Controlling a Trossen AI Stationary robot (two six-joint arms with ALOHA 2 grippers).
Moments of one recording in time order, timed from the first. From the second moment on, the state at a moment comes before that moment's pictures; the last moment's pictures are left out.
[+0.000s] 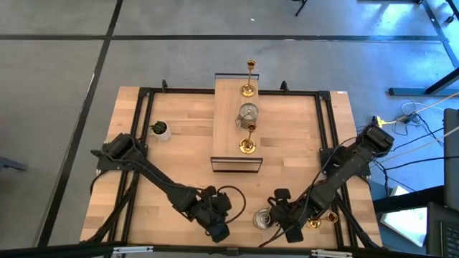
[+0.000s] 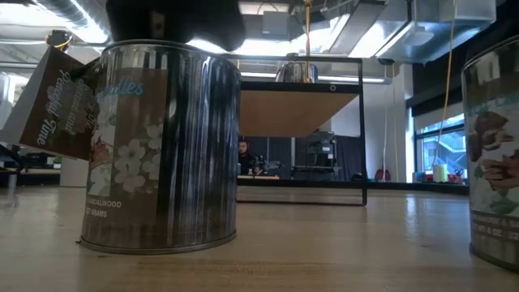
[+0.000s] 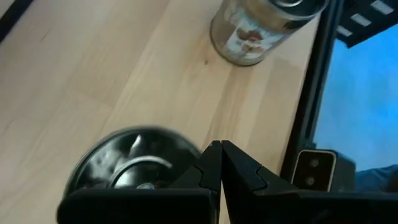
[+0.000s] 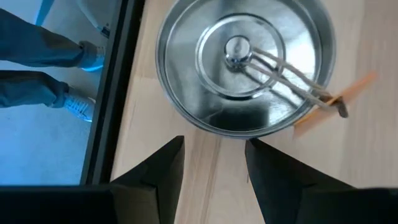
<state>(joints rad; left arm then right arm) -0.60 1.95 1.51 -0.56 -0.31 -0.98 0.80 1.67 1.04 -0.48 0.10 0.63</state>
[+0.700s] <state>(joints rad) -0.64 1.95 1.51 -0.97 -0.35 -1.27 0.80 1.68 1.04 -0.47 0.16 0.63</state>
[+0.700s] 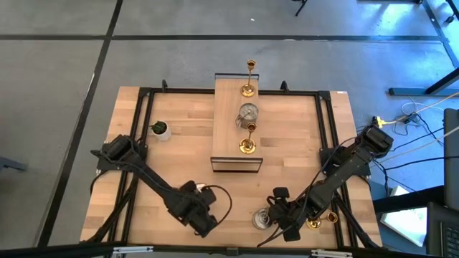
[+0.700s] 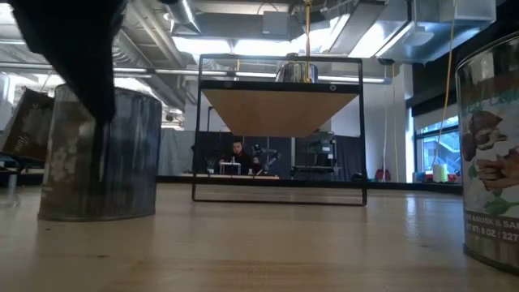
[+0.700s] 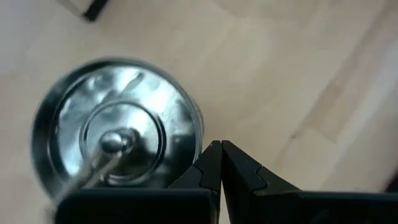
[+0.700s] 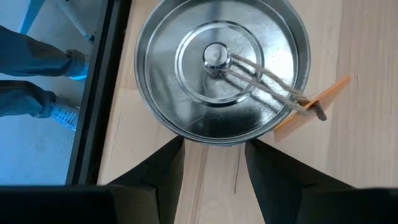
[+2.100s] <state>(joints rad) -0.58 2.09 1.51 -0.27 -0.34 -1.02 0.69 1.78 1.04 -0.21 0.21 0.53</state>
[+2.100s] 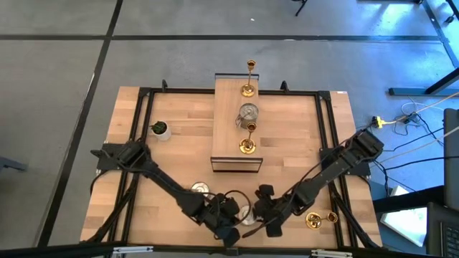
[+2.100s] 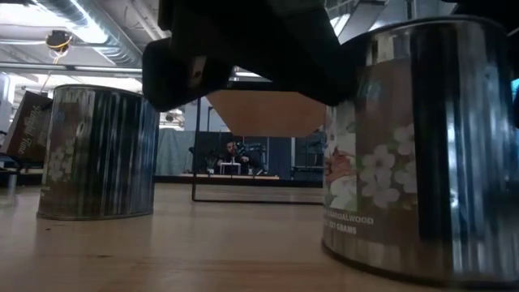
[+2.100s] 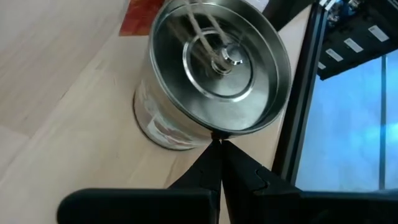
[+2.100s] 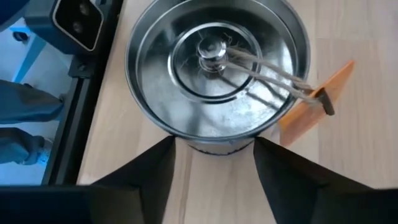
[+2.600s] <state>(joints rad) -0.54 2.09 1.51 -0.36 -0.32 -1.06 0.66 1.78 1.04 -0.19 0.34 0.61</state>
